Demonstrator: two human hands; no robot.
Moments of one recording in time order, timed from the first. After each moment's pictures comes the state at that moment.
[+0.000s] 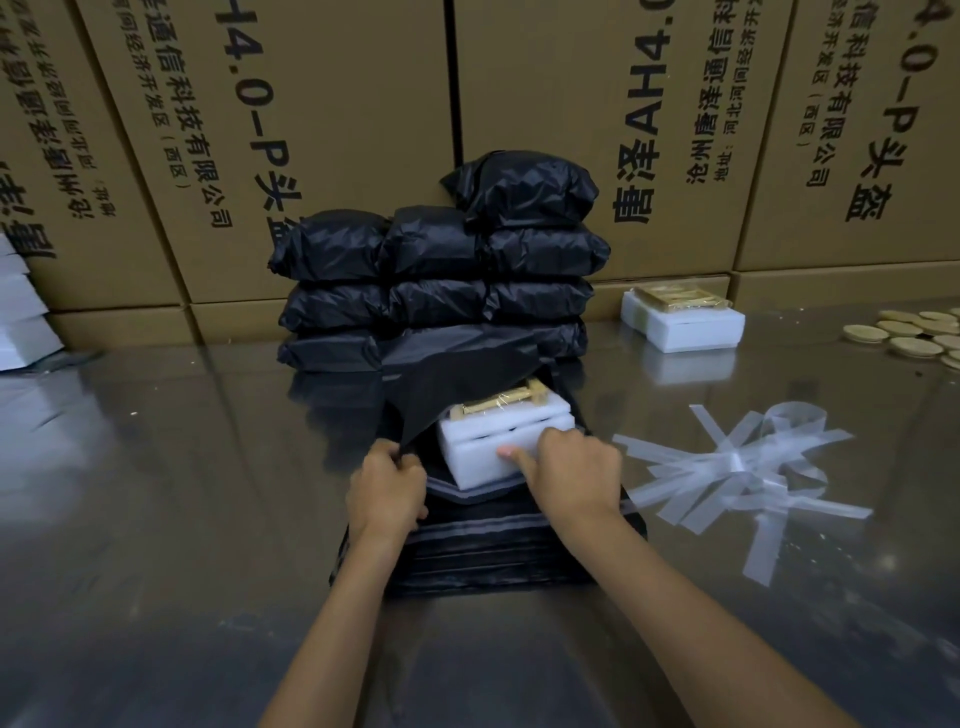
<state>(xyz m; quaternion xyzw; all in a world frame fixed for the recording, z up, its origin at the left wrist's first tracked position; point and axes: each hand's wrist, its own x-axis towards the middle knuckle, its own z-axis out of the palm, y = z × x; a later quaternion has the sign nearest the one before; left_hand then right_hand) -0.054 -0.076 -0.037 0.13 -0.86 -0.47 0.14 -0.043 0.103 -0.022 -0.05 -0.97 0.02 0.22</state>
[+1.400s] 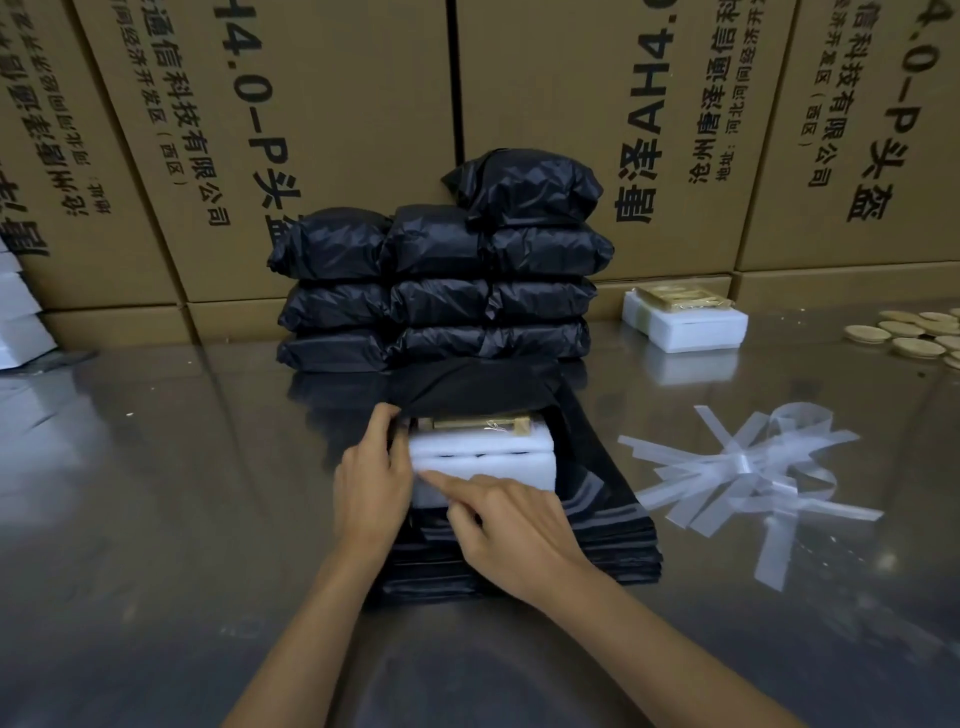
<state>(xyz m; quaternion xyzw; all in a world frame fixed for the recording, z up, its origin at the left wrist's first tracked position) -0.058 -0.094 -0.035 -0.05 -0.86 -0.40 0.31 -0.007 0.062 -0.043 0.22 -0.93 0.21 0.18</state>
